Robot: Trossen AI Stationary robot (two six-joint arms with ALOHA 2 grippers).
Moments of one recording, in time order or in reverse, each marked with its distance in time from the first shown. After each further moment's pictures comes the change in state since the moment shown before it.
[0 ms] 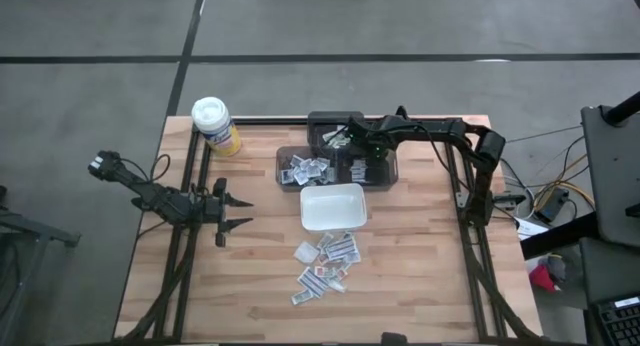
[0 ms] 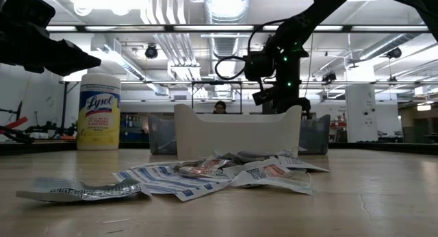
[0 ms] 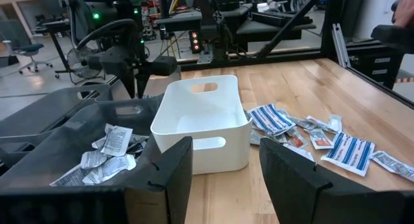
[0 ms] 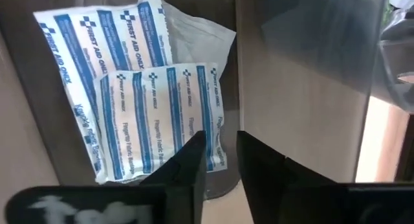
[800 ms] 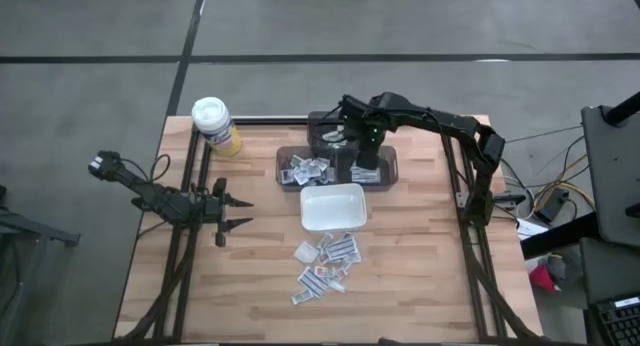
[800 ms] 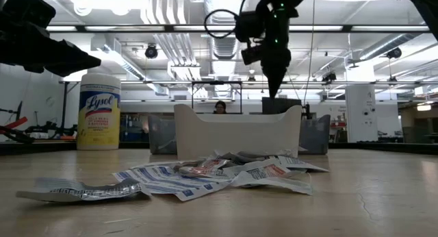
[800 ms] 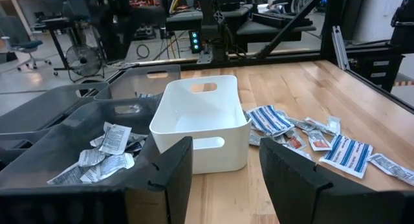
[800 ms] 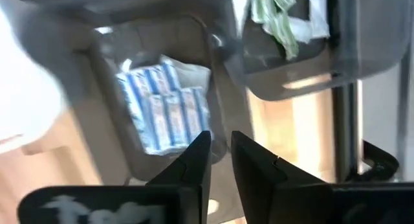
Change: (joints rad) left arm 0.000 0.000 0.000 0.000 0.000 -0.018; right arm 0.038 -0.003 0.405 -0.378 -0.030 0.151
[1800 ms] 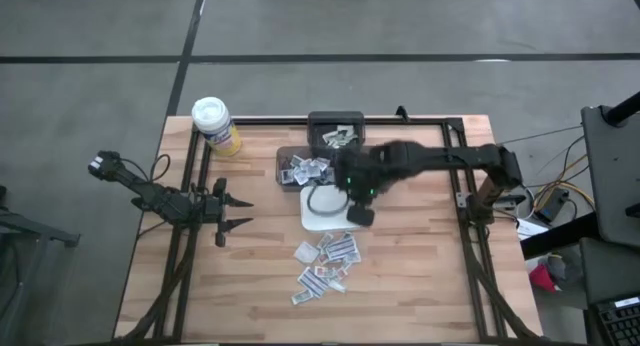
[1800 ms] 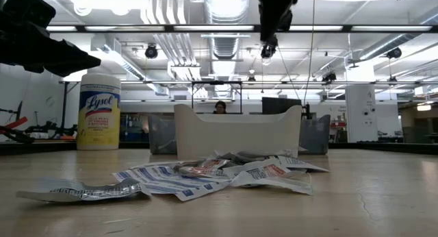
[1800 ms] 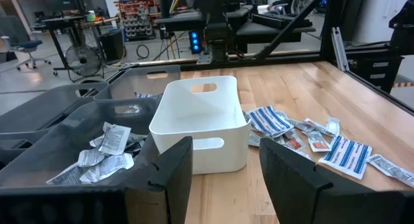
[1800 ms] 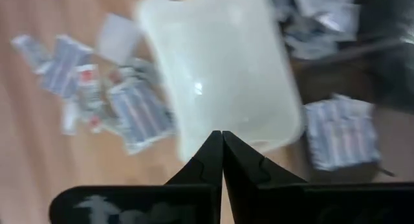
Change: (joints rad) left arm 0.000 0.000 0.000 0.006 0.000 -0.001; right arm 0.458 -0.127 0.057 -0.005 -0.098 0.473
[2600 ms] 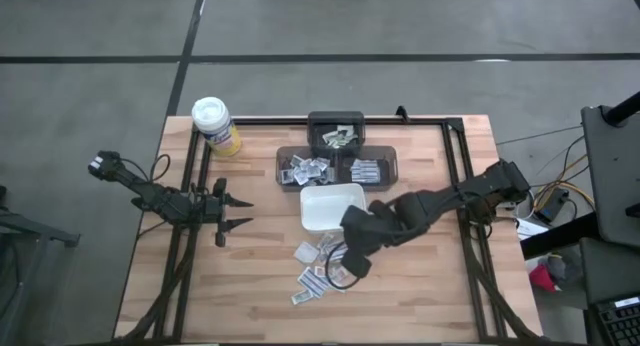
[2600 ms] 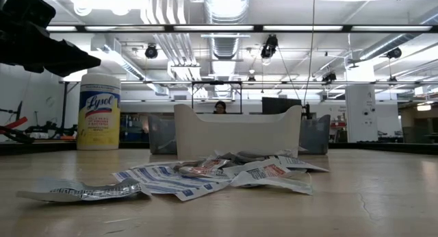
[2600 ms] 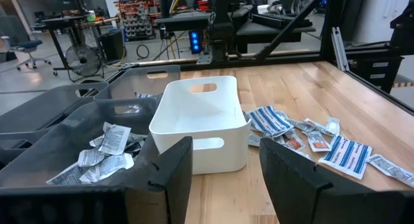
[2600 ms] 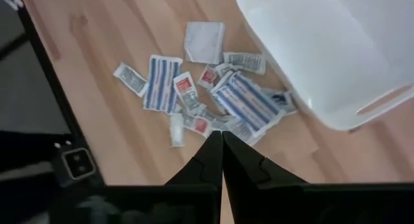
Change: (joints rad) left arm 0.000 0.000 0.000 0.001 0.000 0.000; right arm 0.354 0.004 -0.019 0.114 0.131 0.645
